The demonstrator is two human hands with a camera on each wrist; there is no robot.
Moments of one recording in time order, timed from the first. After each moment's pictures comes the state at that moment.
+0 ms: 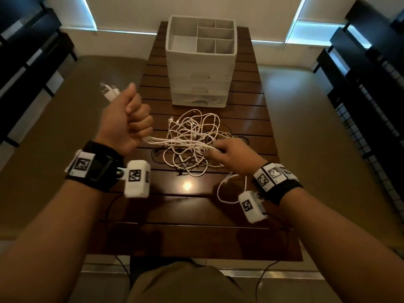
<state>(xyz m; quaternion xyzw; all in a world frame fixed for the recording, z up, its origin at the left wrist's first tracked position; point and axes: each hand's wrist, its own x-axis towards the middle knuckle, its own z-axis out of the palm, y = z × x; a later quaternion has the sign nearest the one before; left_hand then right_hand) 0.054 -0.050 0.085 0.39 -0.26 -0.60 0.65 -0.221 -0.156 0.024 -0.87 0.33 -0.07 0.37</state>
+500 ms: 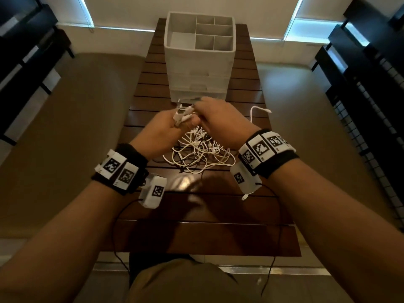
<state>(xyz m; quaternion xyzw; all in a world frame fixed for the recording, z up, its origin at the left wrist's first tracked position) -0.004 -0.061 0.070 0.60 -0.63 -0.30 0.39 -0.171 -0.170 0.090 -0.95 0.24 -0.12 0.14</state>
